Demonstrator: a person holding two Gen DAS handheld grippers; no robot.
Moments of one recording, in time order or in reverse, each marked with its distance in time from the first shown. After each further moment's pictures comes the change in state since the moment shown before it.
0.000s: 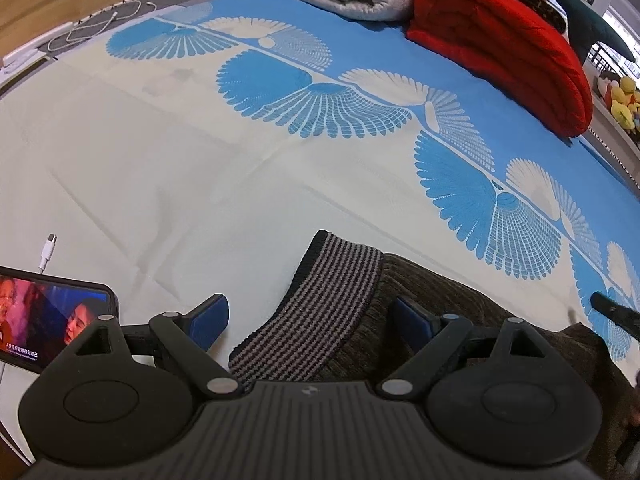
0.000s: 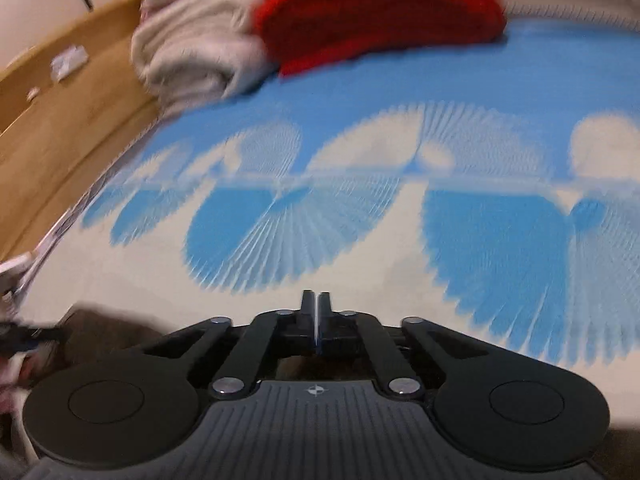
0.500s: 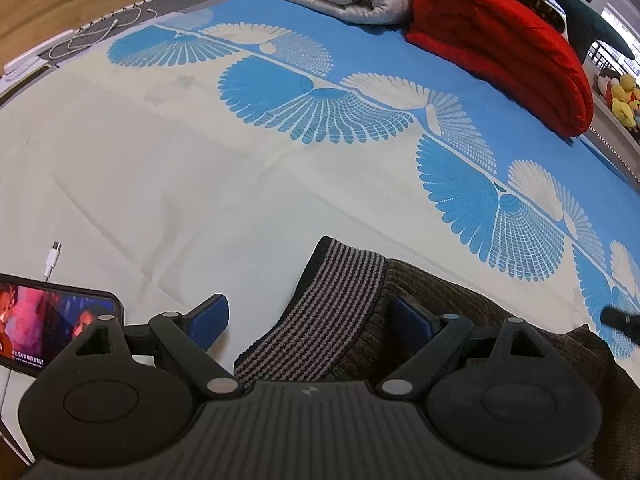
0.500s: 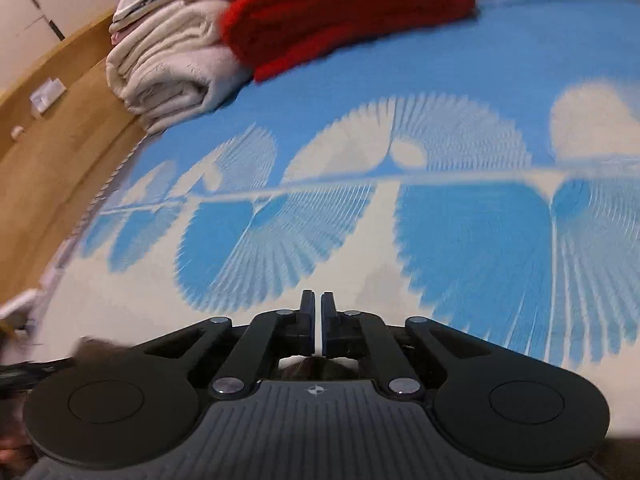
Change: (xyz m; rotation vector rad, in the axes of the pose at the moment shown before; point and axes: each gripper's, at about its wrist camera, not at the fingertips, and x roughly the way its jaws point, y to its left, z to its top) left arm -0.001 0.000 0.001 0.009 -0.012 0.012; right arm 0.001 -0.032 0.019 0.157 0.117 0.070
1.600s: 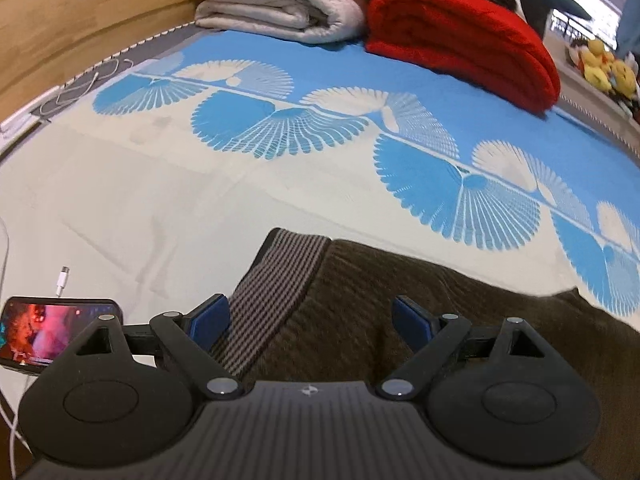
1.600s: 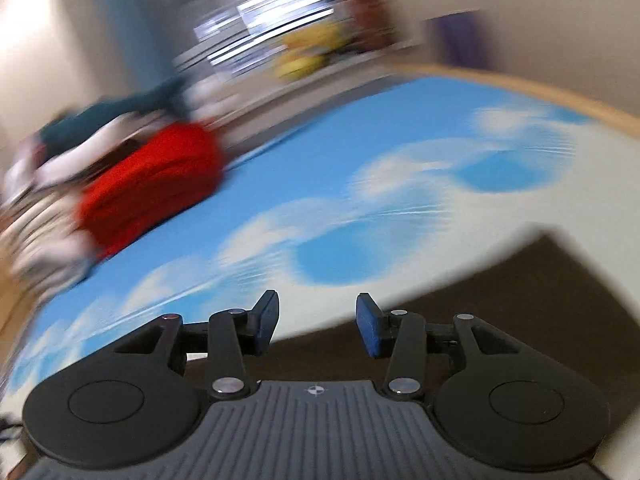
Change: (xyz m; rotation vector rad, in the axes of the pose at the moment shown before) left arm -0.032 -0.039 -0.029 0.141 -0.092 0.027; right arm -0.317 -0.134 -0.120 0.216 -0.483 -0.362
